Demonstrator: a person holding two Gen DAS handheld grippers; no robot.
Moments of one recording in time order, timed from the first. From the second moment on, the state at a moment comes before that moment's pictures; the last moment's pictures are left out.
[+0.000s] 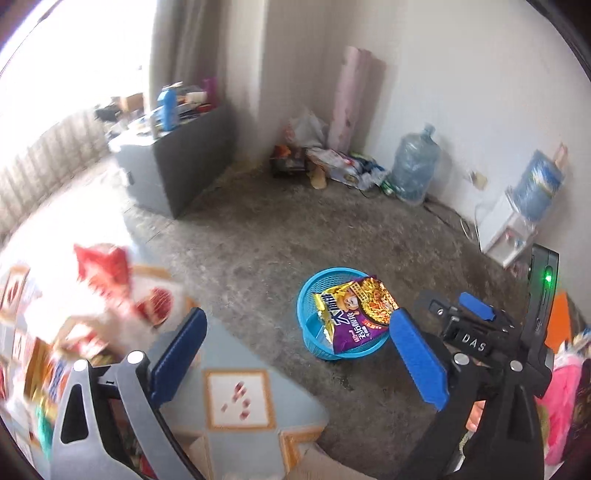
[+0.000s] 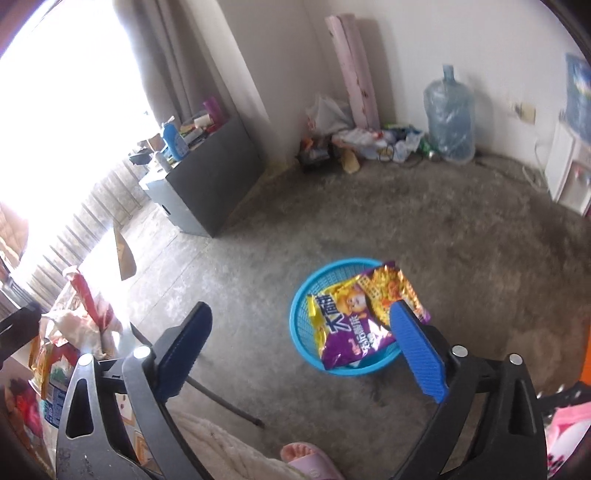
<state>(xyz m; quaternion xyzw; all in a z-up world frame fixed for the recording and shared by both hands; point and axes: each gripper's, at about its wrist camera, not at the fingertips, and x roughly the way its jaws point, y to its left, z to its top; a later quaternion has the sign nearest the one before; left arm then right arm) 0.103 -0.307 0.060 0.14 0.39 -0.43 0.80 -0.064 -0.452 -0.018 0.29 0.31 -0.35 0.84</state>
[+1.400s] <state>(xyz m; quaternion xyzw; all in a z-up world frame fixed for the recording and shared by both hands) 0.125 -0.065 0.098 -0.05 0.36 -0.30 0.88 -0.034 -0.339 0.043 0.14 0.25 -0.24 0.93</state>
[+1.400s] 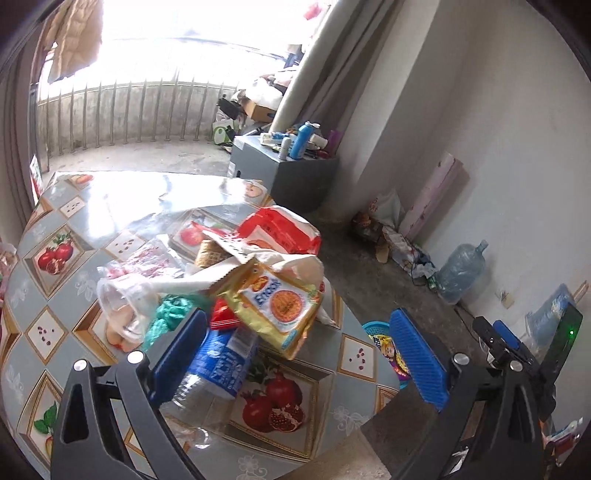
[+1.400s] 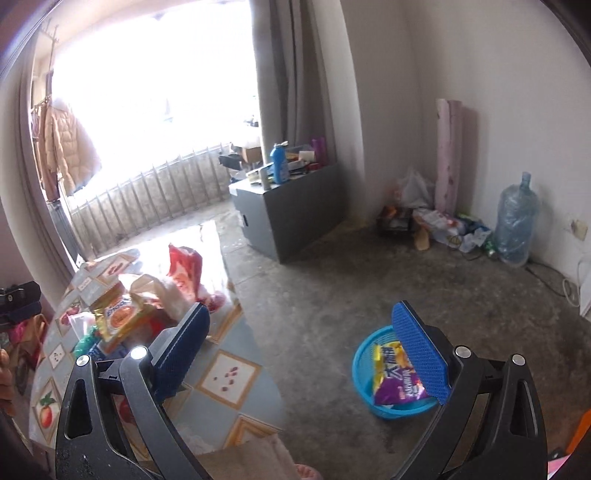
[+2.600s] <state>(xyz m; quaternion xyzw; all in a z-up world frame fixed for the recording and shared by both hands) 0.204 -0.054 0.047 -0.02 0.33 -0.34 0.88 0.086 -0.308 0.023 0.18 0.32 -0.02 0.93</state>
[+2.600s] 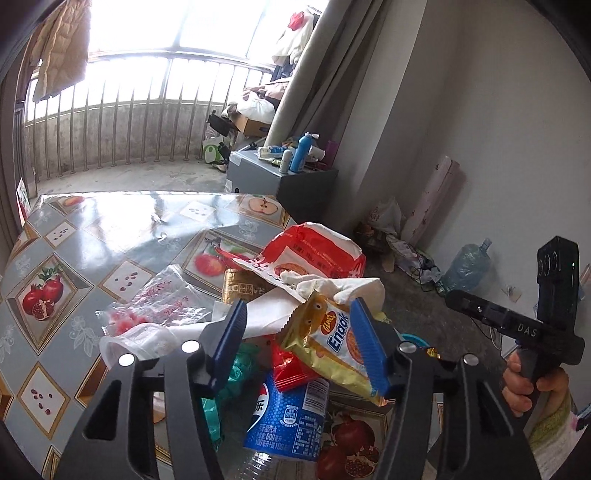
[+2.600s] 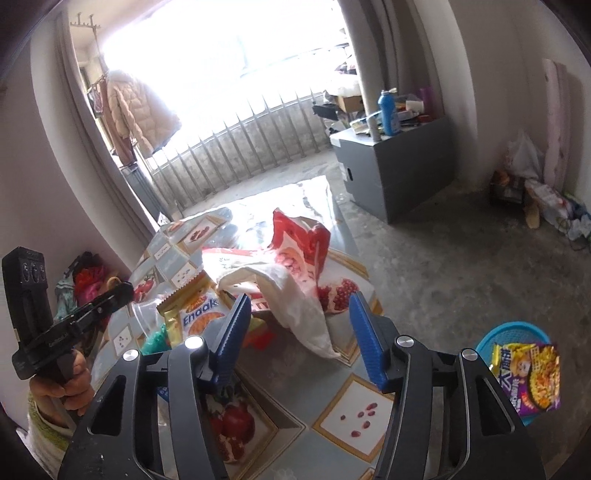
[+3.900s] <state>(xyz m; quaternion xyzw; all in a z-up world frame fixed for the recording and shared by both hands) 0.223 -0.045 0.049 -0.05 0.33 -0.38 0.86 0.133 -0.303 0.030 0.18 0.33 0.06 0.93</state>
